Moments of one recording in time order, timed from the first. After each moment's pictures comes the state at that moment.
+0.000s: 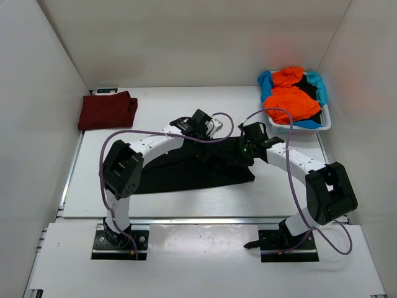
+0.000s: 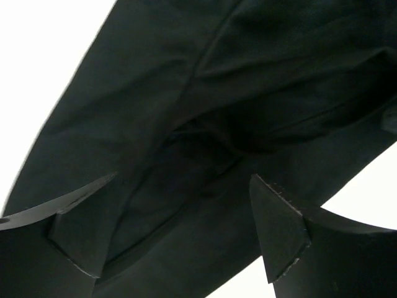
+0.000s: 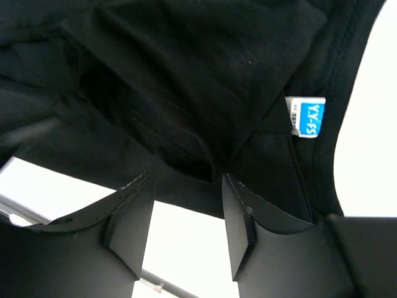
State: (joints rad) left arm -0.71 1.92 1.50 -0.63 0.03 0.05; right arm 0.41 1.51 0.93 -0.41 -0.23 0.42
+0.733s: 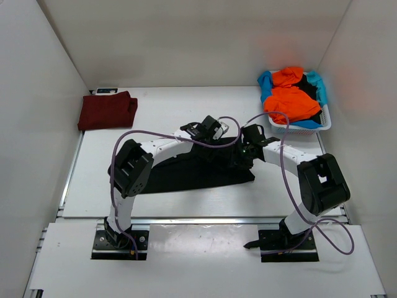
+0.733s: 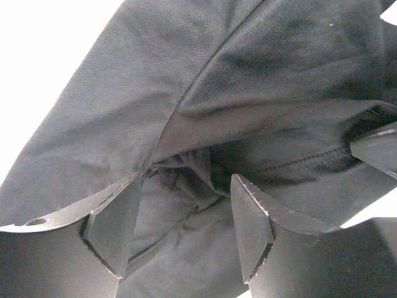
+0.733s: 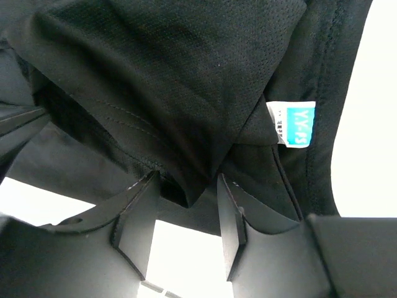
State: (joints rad) left arm -0.78 1.99 1.52 -0.55 -0.09 -0.04; right arm 0.39 1.60 0.91 -0.38 -0.24 0.48
